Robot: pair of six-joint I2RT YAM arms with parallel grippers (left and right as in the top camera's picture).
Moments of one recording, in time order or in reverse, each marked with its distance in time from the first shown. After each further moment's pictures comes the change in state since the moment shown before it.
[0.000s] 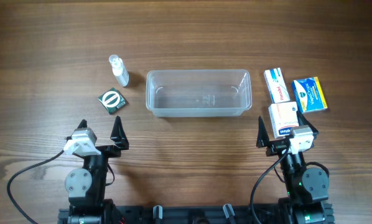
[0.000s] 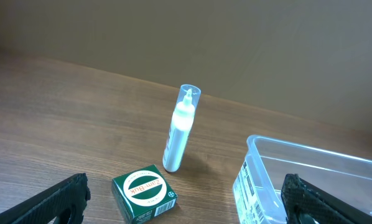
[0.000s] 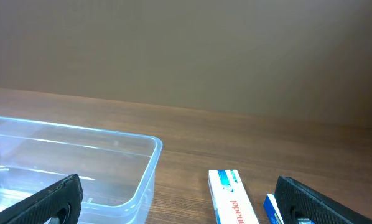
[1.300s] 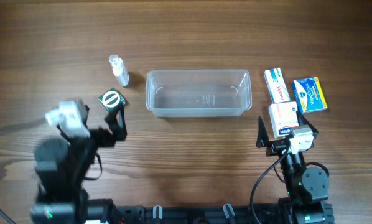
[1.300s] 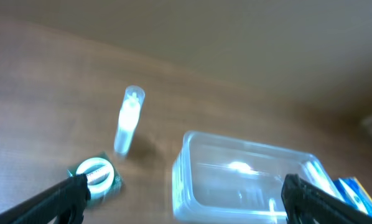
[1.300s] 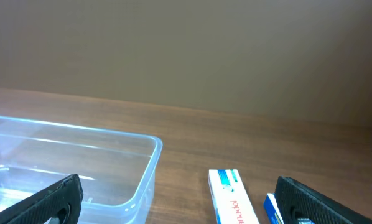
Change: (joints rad) left arm -0.001 0.546 0.688 -0.450 0.186 -0.073; right arm 0.000 0.002 0.000 0.000 0.000 0.000
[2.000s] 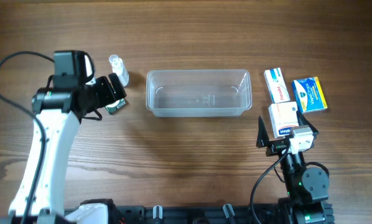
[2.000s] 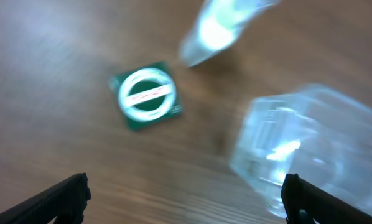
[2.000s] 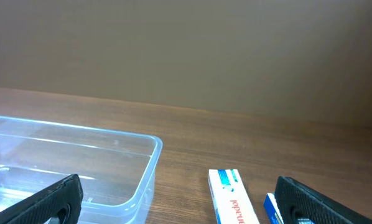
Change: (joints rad) left arm 0.000 0.826 0.439 -0.375 -0.150 -0.100; right arm 0.000 0.000 0.000 0.000 0.000 0.000
